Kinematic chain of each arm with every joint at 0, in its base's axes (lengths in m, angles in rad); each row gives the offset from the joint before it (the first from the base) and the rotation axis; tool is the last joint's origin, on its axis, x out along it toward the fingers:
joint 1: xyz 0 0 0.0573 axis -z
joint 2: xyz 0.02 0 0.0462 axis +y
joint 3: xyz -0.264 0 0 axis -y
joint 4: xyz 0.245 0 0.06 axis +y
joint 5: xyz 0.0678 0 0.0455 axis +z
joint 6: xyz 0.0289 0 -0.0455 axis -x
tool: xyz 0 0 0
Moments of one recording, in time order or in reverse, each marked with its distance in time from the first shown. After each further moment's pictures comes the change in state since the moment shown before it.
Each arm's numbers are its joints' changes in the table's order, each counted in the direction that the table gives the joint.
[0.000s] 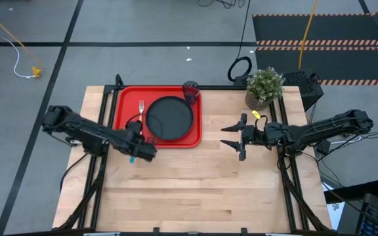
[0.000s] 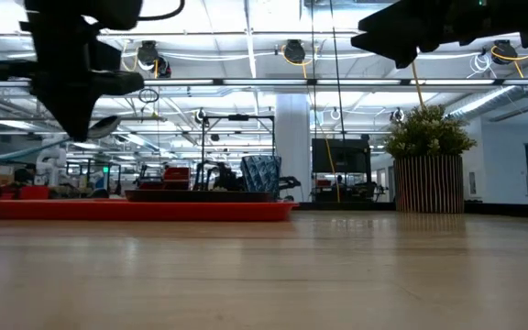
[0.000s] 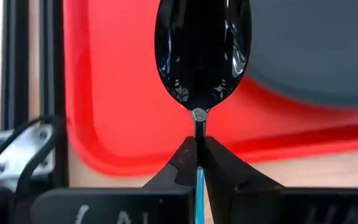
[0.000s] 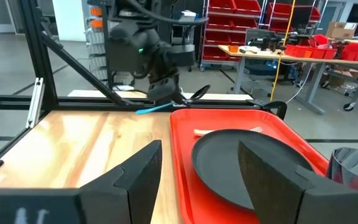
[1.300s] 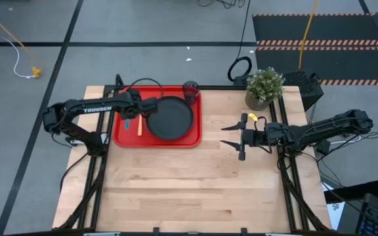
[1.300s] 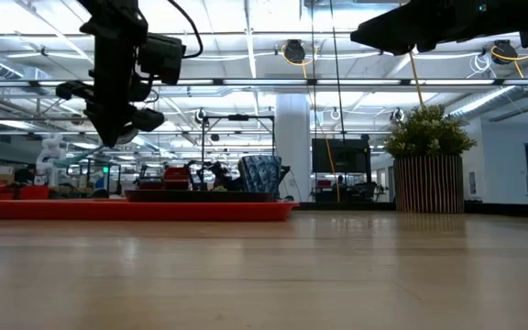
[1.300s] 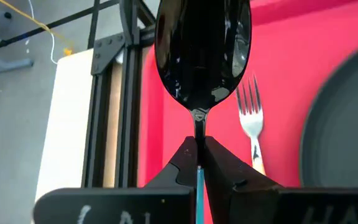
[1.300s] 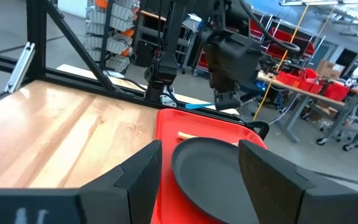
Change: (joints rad) left arm -0.647 -0.016 0.000 -0.173 0.219 -0.647; right arm 0.000 0.000 0.000 -0.009 0.000 0.239
